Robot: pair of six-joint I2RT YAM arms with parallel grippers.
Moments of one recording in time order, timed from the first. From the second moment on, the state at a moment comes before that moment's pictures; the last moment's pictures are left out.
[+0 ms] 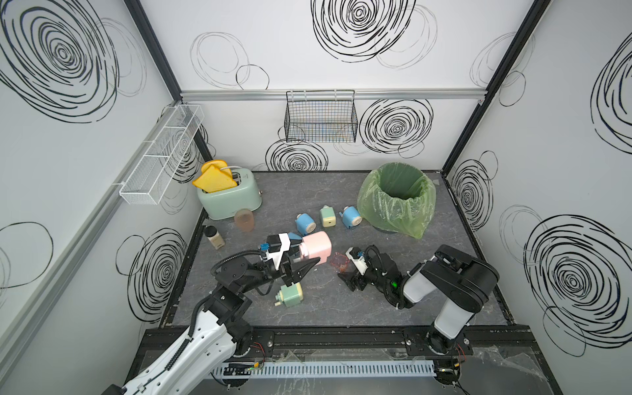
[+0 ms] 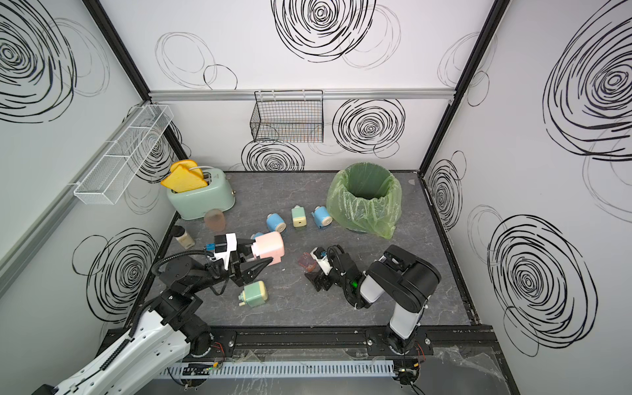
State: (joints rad) left arm -0.54 0.57 0.40 0.33 0.61 -0.16; right arm 0.79 1.74 0.27 0.97 -0.15 0.02
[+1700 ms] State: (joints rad) left arm -0.55 0.54 0.41 0.30 0.56 -0.16; right arm 0.86 1.21 0.57 0.25 0.11 -0.12
